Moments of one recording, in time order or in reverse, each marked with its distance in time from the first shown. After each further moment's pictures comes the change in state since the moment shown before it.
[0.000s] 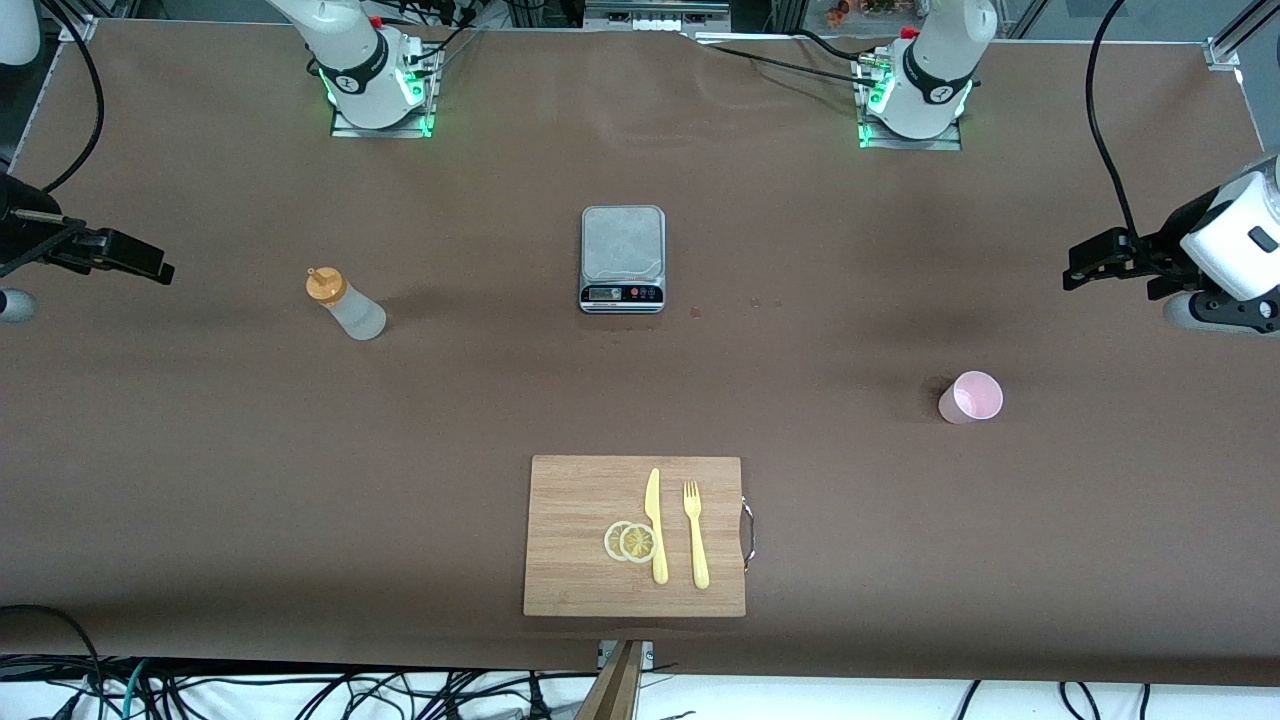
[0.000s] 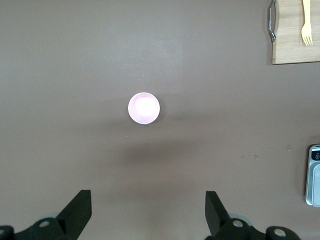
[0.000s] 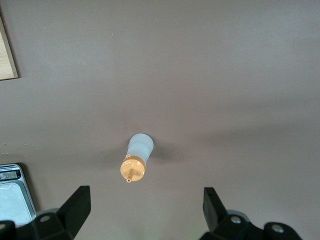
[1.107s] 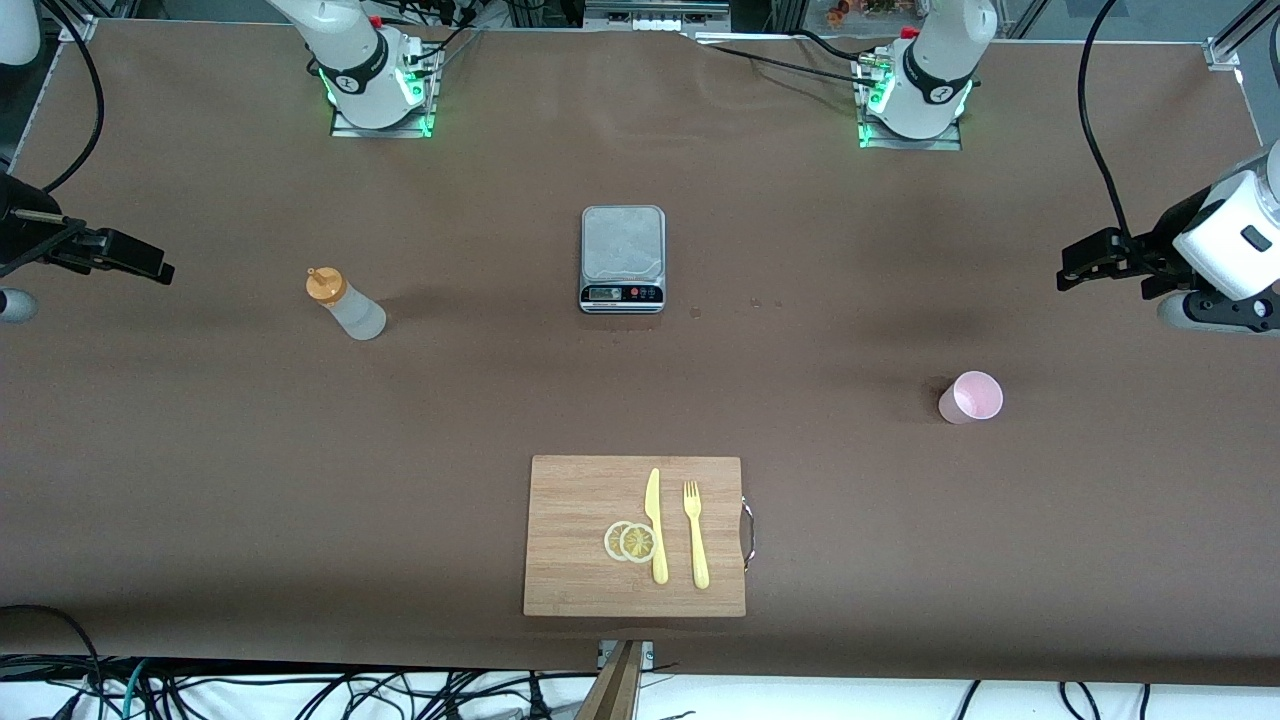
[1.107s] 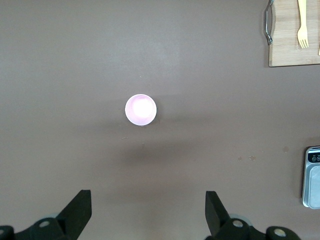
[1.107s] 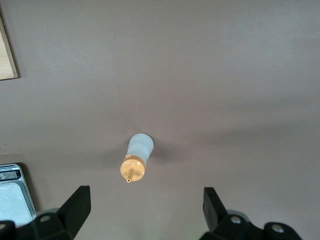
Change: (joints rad) left arm -0.007 0.001 -0.008 0.009 0.000 0.000 -0.015; right arm 0.000 0.000 0.000 0.000 0.000 0.000 0.000
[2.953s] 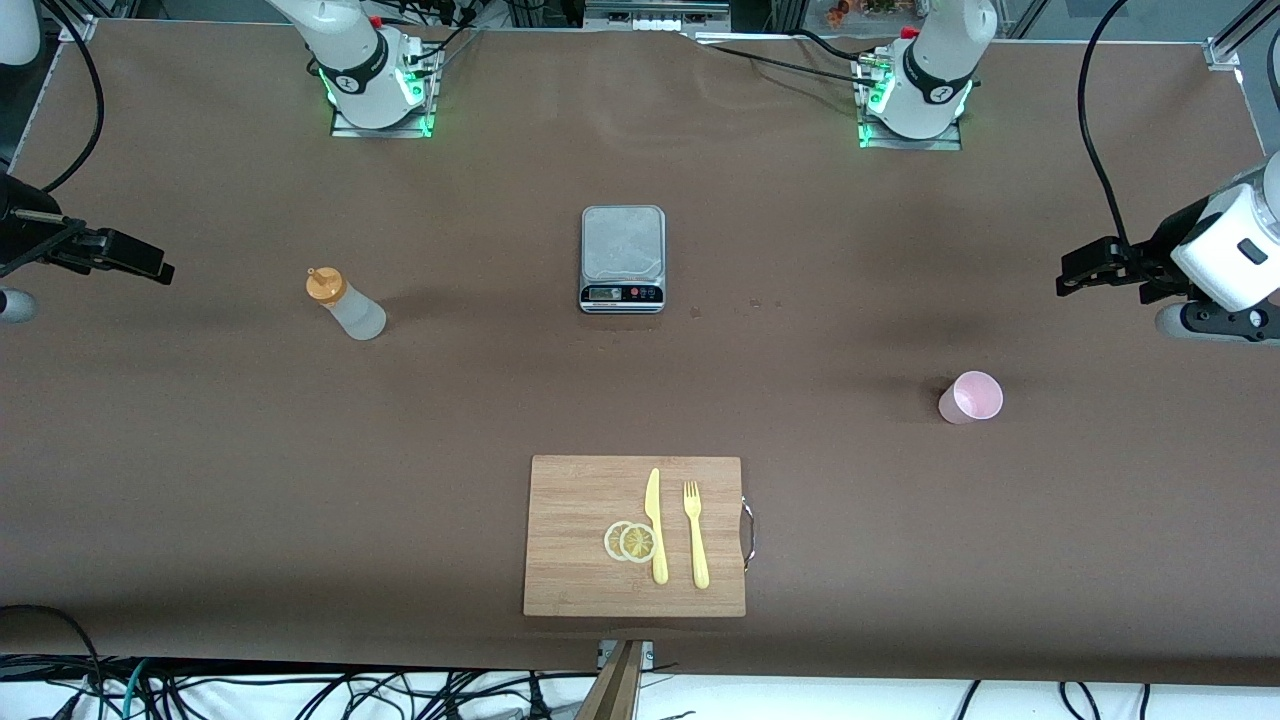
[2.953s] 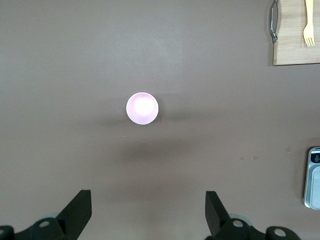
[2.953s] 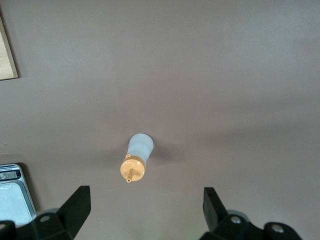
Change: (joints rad) left arm 0.005 0.020 0.004 0.000 0.000 0.000 0.000; right arm 0.000 0.000 0.000 0.000 0.000 0.000 0.000
